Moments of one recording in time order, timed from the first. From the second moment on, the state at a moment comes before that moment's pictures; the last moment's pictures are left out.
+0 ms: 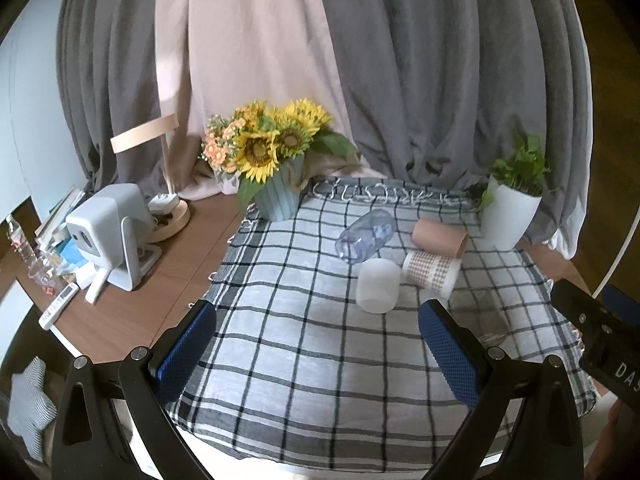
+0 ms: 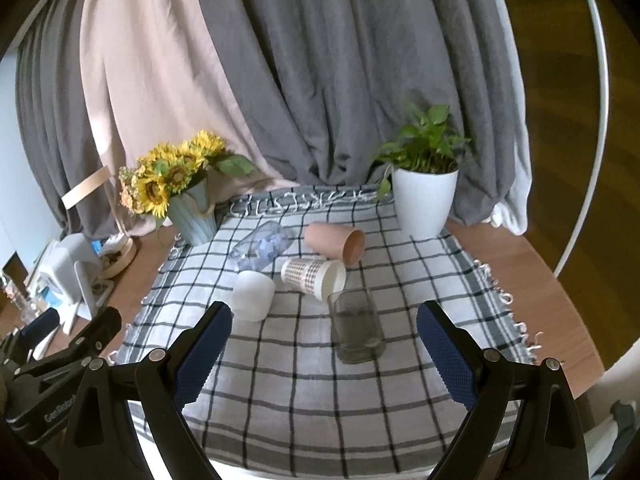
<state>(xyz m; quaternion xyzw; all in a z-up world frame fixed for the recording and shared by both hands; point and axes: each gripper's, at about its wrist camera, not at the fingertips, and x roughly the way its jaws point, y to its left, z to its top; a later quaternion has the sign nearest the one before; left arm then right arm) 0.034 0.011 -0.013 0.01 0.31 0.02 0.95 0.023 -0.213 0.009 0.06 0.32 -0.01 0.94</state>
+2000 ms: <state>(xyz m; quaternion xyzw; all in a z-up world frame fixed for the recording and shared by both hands) 0.334 0.145 -0.150 0.00 0.44 0.01 0.90 0.421 -0.085 -0.193 0.17 0.62 -0.09 0.76</state>
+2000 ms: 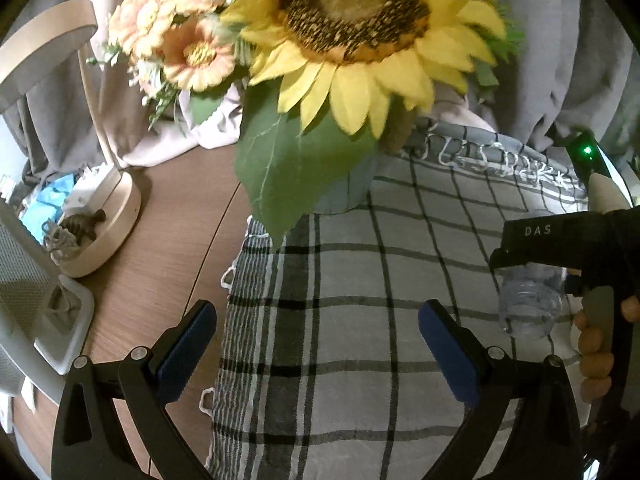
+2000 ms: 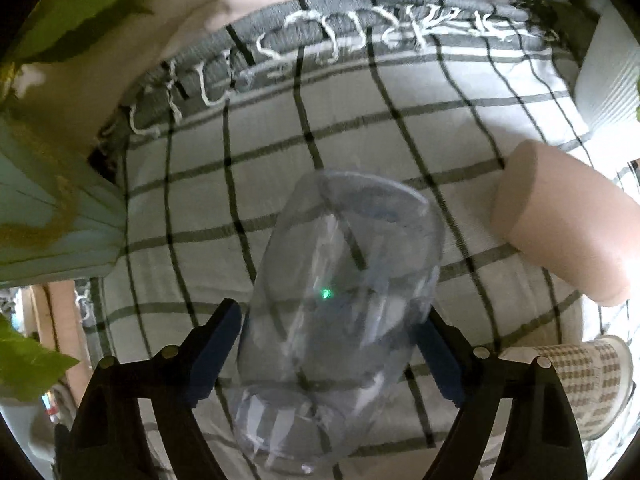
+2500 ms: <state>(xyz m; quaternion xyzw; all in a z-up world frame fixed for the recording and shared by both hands) 0.321 0.152 -0.137 -0.02 0.43 0.02 0.90 0.413 -0.078 -0.187 0.16 0.61 -0.05 0.78</state>
